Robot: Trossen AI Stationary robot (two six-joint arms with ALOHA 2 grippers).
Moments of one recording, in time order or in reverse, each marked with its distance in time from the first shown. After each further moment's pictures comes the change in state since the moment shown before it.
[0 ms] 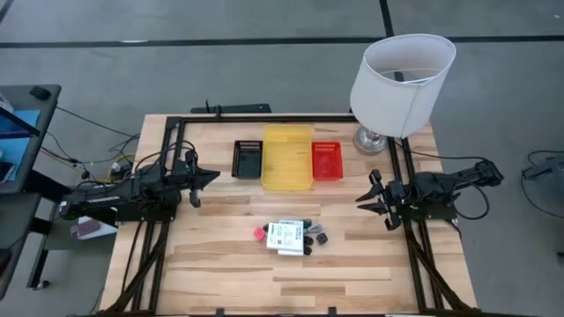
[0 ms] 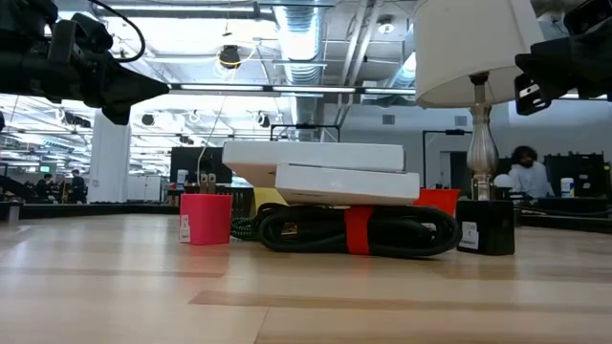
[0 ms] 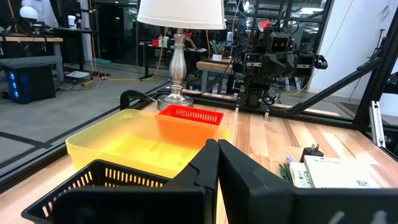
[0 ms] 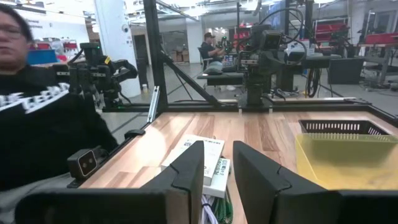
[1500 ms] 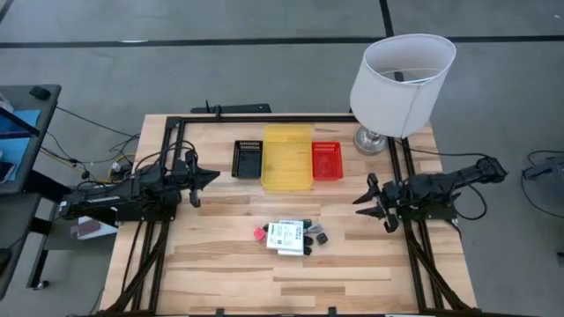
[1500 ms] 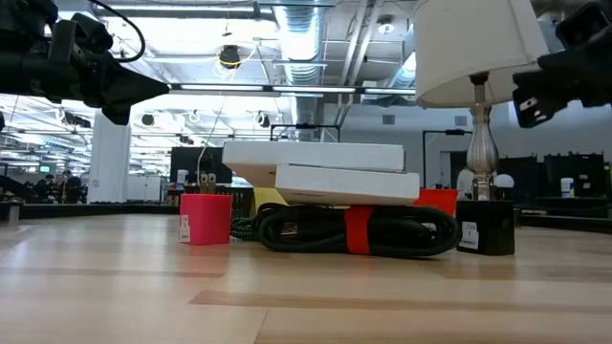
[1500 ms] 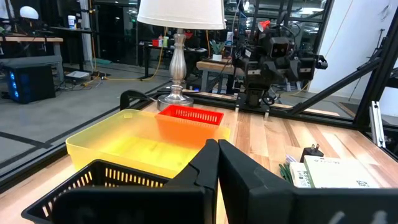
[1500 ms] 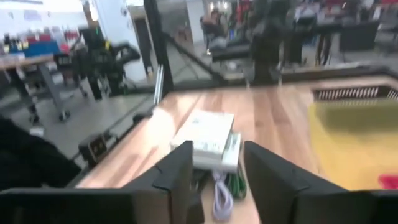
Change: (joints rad) left arm 0.000 0.000 0.000 0.000 0.000 0.000; right arm 0.026 0.105 0.000 -0.002 -0.003 0.090
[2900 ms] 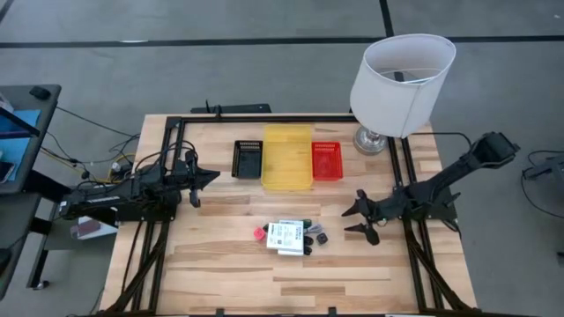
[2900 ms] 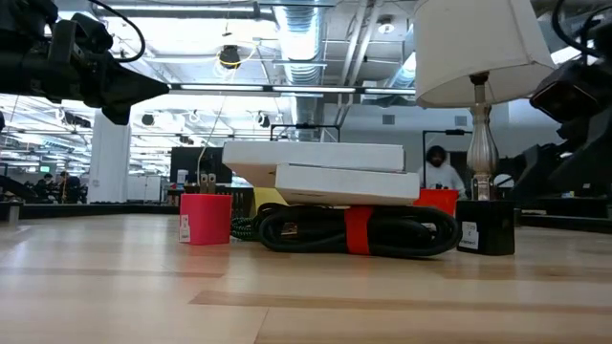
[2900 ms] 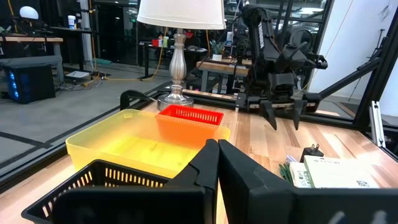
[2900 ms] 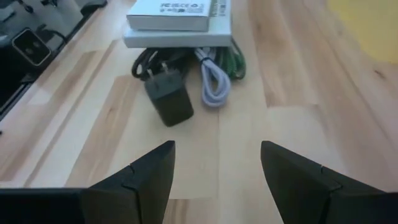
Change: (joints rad) left arm 0.000 0.000 0.000 0.000 0.000 0.000; right arm 0.159 0.898 0.000 0.453 0.167 0.210
